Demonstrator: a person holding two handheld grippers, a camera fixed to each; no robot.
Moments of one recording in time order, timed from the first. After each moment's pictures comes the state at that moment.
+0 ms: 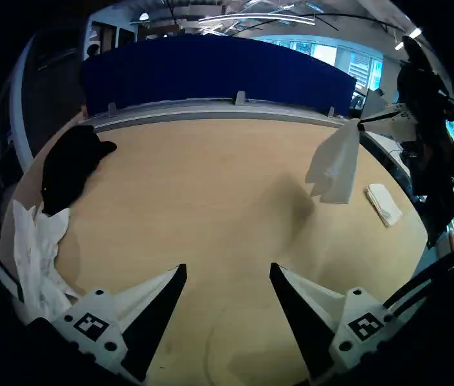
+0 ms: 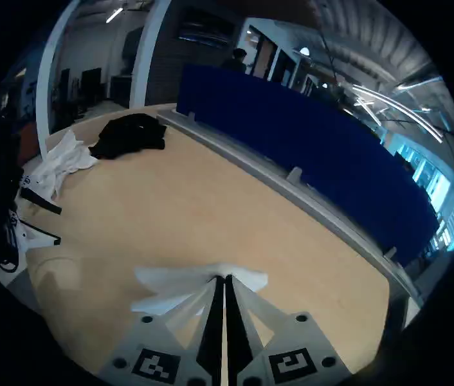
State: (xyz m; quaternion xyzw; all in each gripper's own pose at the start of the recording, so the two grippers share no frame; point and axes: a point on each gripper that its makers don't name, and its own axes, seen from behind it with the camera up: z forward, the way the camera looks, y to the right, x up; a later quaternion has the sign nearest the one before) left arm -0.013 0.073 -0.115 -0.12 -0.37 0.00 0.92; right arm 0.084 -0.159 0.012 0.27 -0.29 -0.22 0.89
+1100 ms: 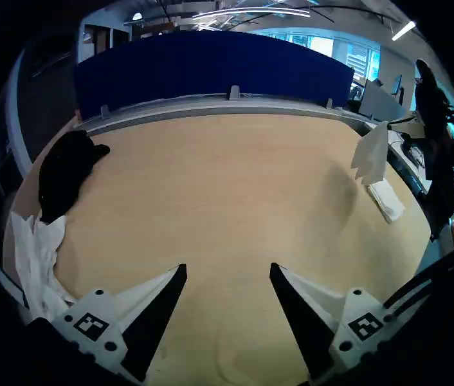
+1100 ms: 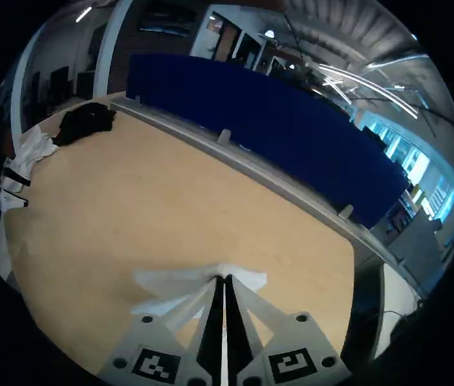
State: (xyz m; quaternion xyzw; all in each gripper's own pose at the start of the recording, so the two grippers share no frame) left arm -0.015 0.091 -0.107 -0.12 -0.38 0.02 0.92; right arm 0.083 0.046 0.026 0.18 -0.32 -0.22 0.90
